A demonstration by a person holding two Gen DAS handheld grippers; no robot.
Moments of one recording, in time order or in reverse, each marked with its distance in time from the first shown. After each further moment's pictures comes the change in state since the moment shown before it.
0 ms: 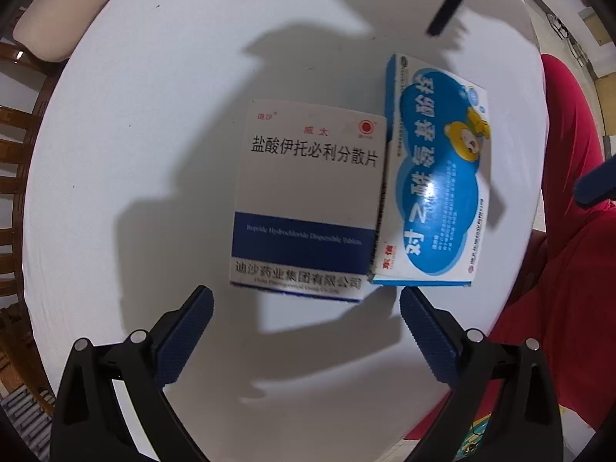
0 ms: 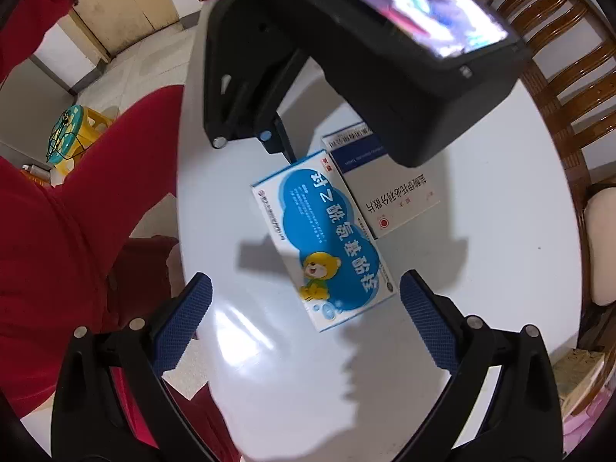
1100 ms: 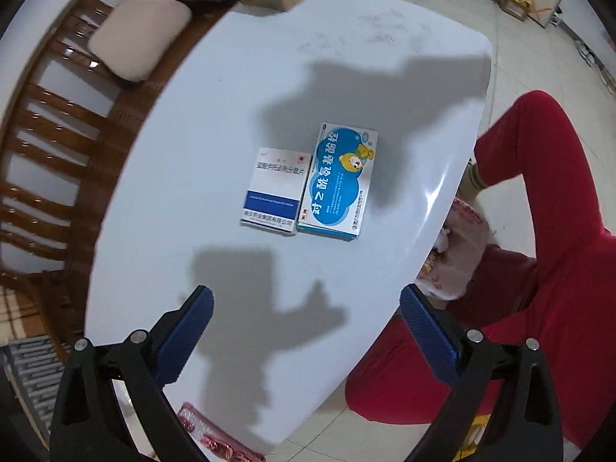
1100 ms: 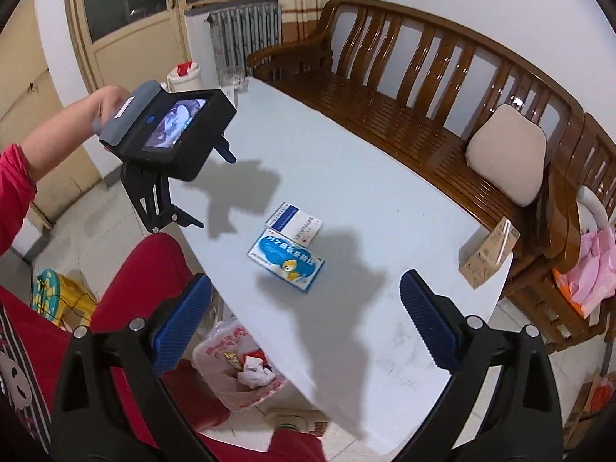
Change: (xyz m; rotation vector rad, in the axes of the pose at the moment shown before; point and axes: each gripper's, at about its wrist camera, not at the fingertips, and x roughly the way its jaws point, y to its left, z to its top) left arm -0.117 -0.073 -0.041 -0.109 -0.142 0.189; right arm -0.207 0.049 -0.092 0.448 -0.411 -0.264
